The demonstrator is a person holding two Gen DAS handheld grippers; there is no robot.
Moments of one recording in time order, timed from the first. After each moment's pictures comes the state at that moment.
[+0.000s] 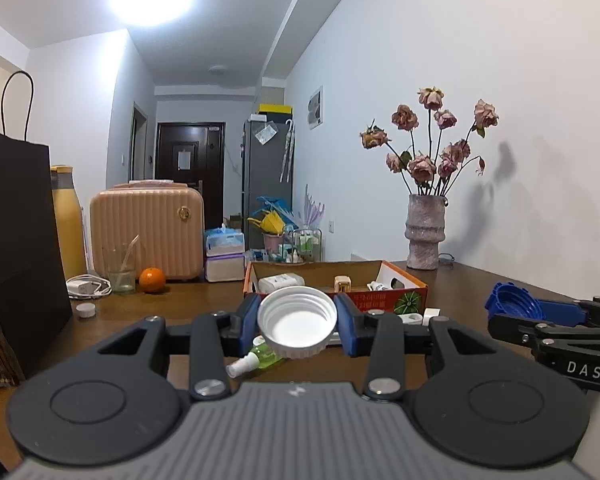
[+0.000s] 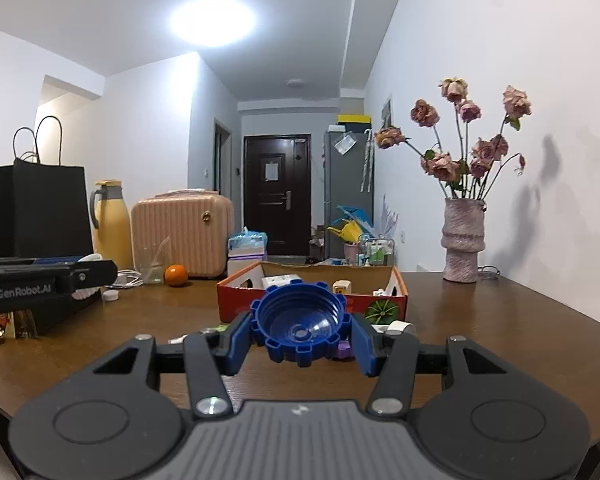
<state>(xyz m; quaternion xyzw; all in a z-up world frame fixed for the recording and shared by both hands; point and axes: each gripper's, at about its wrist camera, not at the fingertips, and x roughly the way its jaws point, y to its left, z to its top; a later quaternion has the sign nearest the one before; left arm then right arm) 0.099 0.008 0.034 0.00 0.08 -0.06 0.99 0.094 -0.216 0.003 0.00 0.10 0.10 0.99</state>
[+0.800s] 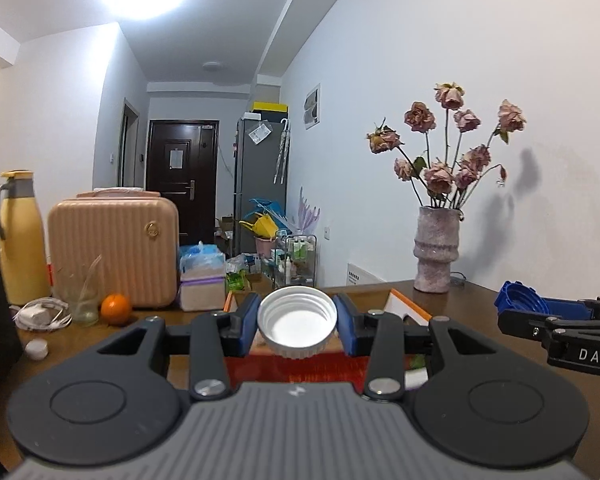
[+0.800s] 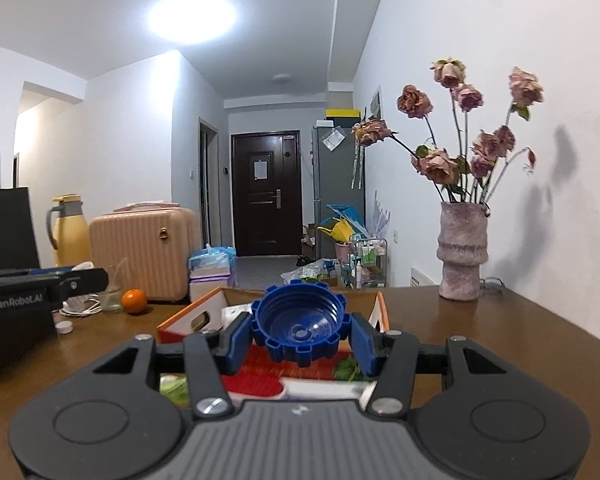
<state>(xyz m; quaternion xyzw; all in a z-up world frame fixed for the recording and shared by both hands) 0.244 -0.008 0.057 -0.01 0.08 -0.07 0.99 0.246 -0.251 0.033 0.01 0.10 0.09 0.99</state>
